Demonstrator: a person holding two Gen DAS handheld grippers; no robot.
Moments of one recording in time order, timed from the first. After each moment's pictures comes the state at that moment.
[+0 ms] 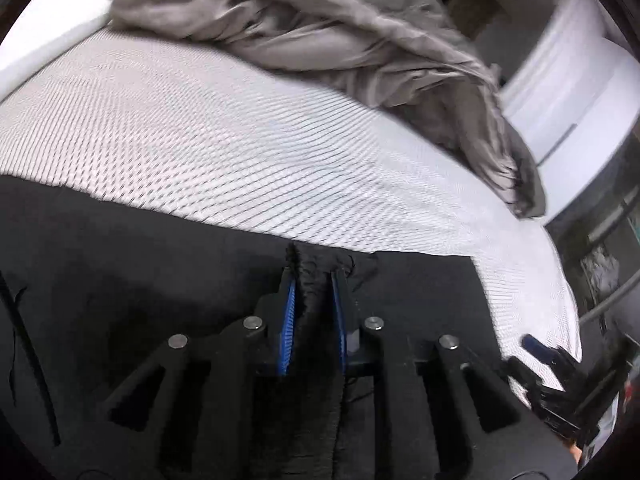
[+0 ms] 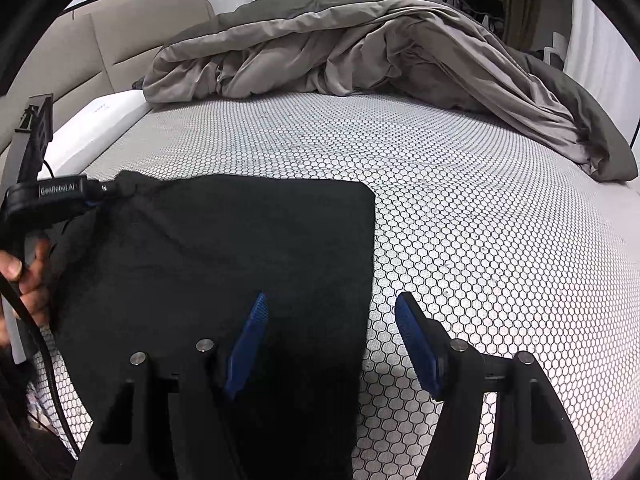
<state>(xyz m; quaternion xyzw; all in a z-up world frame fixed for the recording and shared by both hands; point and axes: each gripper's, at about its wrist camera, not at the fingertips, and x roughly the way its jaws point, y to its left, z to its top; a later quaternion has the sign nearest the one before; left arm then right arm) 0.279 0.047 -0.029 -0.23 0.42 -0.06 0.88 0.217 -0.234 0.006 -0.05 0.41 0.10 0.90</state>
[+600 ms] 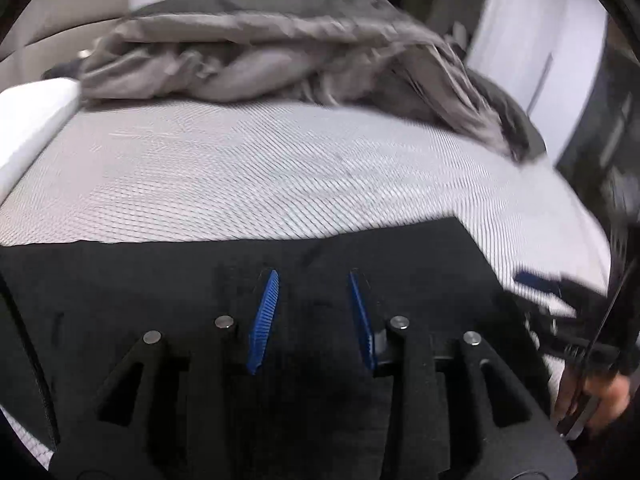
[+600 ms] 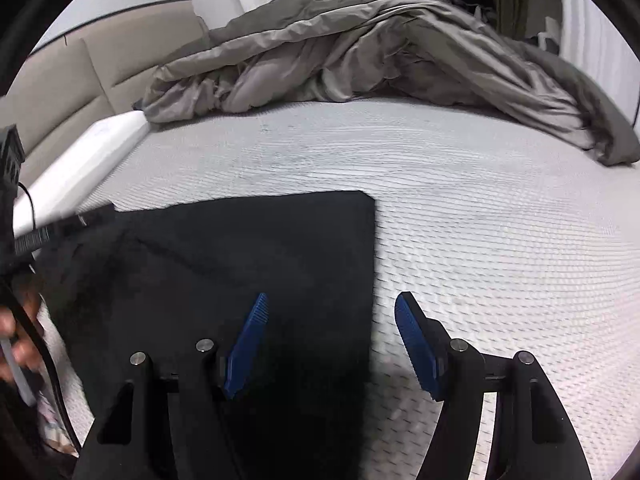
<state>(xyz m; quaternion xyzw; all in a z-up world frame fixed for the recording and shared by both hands) 0.247 -0.010 0.001 -0.08 0.40 -0.09 0.91 0.237 -0.229 0.004 0.01 0.41 0.13 0.90</state>
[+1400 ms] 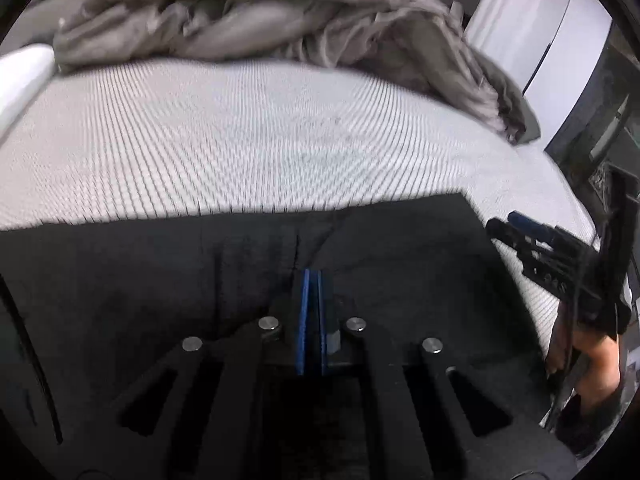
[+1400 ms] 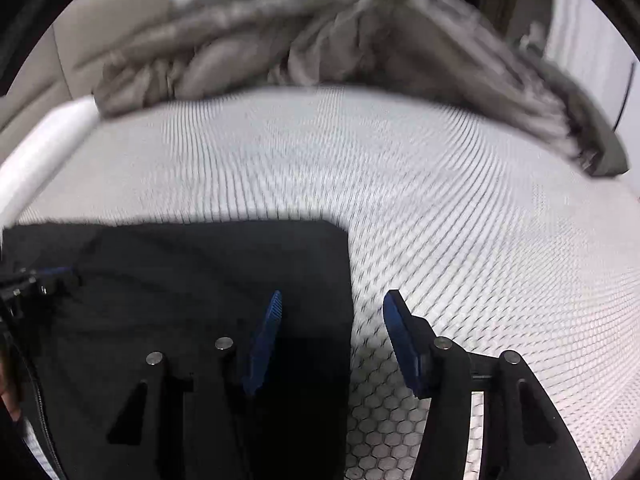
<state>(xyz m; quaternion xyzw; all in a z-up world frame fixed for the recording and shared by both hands) 0.262 0.010 -0.014 -0.10 0.42 -0.12 0.89 0.277 -0.216 0.000 -0.04 0.38 0.06 0.92</state>
